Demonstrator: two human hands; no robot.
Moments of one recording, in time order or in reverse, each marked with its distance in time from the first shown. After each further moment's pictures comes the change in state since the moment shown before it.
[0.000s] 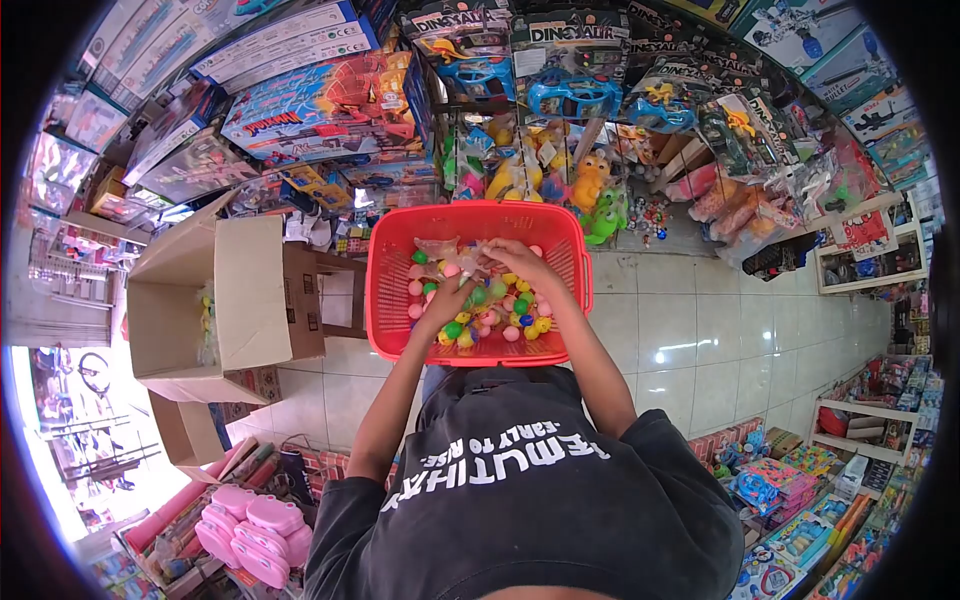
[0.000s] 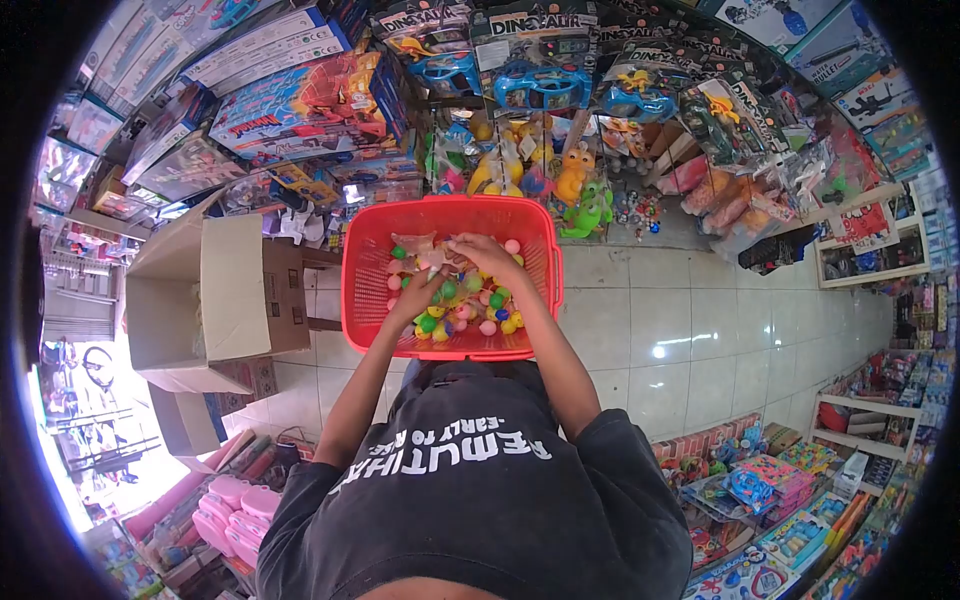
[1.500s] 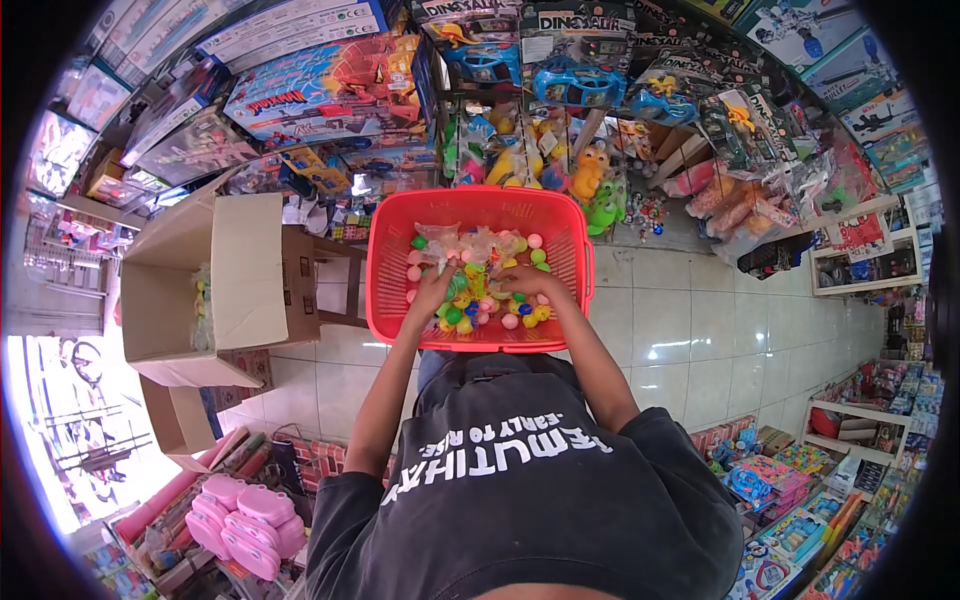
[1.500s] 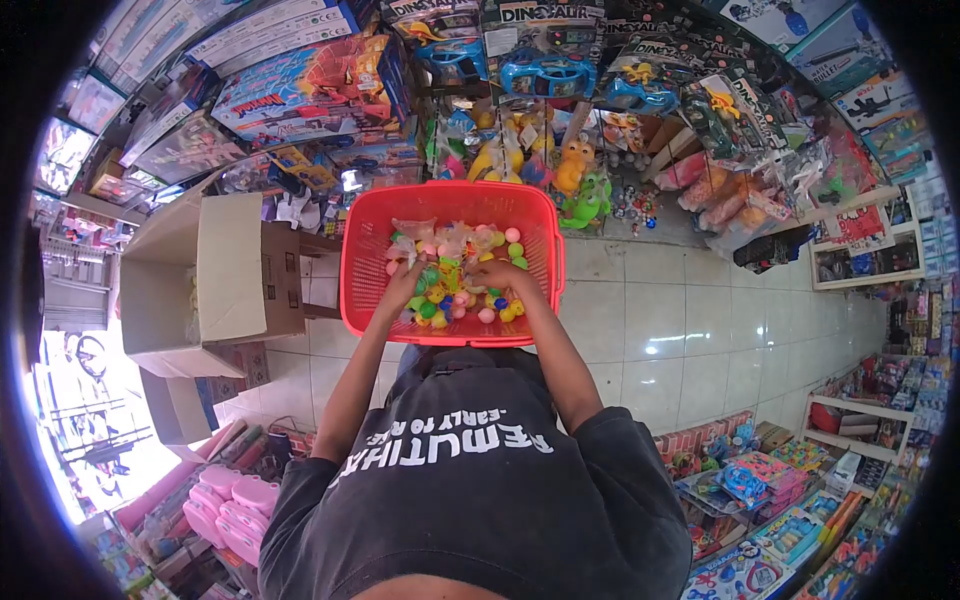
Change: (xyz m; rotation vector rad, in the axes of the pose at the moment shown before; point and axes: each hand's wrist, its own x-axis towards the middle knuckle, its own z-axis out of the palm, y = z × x) left_hand -0.015 -0.026 -0.010 -0.179 0.205 -0.201; right_hand -0.014 0.083 -0.024 -0.792 -0.126 0.041
